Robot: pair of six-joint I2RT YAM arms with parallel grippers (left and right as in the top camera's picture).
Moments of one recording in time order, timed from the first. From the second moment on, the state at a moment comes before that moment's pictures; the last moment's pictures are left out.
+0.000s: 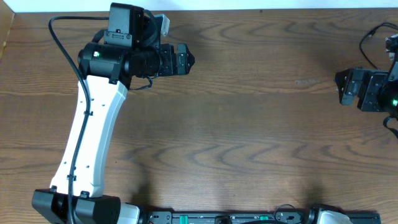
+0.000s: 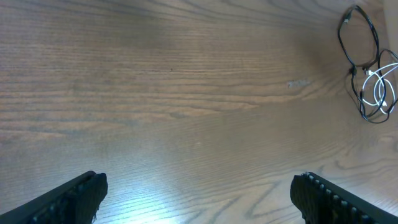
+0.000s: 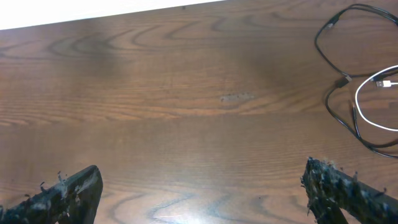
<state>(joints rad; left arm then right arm) -0.19 1.61 1.72 -1.08 0.38 -0.23 -0.18 1.25 1.82 -1.37 -0.24 -0.02</state>
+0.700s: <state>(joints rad) -0.19 1.61 1.72 -1.08 0.38 -0.23 -0.03 0.70 0.88 -0.49 -0.17 -0.01</state>
